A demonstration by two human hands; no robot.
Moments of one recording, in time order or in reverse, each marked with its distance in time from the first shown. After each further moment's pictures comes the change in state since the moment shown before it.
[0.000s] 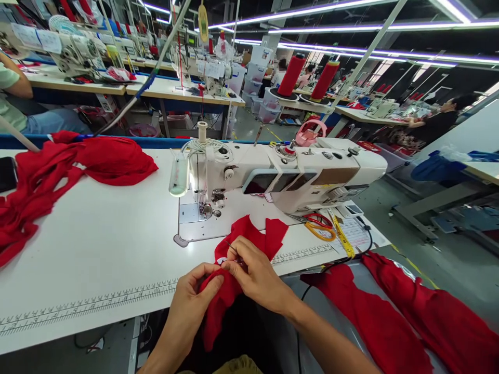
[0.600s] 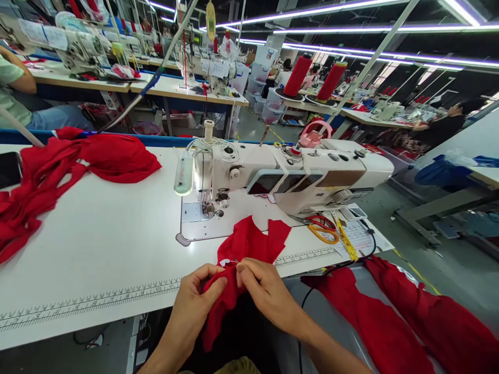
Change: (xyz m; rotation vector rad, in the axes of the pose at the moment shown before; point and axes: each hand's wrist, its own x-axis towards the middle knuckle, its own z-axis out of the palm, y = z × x) left_hand -0.003 0.004 0.001 -0.019 -0.021 -0.060; right_hand -0.021 -0.007 0.000 0.093 -0.035 0.165
